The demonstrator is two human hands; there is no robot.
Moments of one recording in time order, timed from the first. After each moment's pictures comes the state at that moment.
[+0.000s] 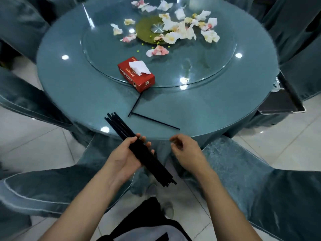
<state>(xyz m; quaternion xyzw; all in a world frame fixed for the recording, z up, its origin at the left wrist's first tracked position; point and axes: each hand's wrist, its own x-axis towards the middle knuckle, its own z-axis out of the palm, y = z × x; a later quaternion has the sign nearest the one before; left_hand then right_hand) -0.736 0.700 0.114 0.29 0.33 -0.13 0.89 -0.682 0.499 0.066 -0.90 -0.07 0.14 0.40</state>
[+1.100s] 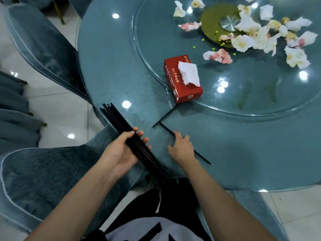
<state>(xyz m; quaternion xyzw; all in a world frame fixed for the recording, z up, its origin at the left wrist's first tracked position) -0.638 0.795 0.070 0.23 0.44 0.04 0.87 -0.510 0.647 -0.037 -0.93 -0.16 0.31 0.14</state>
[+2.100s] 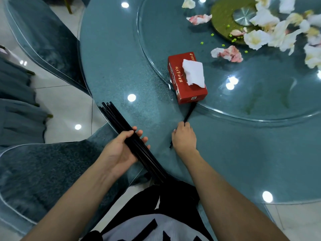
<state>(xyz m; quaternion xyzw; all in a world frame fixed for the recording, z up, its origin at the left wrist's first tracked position) -0.610 0.790 0.070 0.22 0.48 0.07 0.85 -0.456 0.669 -0.051 -0.95 -0.23 0.21 0.10</state>
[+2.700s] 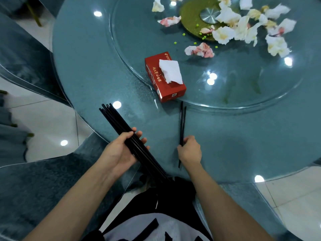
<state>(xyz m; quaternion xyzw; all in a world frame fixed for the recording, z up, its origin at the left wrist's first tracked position) -0.597 0.776 0.057 0.25 0.44 0.00 0.86 -0.484 0.589 -0.048 -0.94 0.05 0.25 0.24</state>
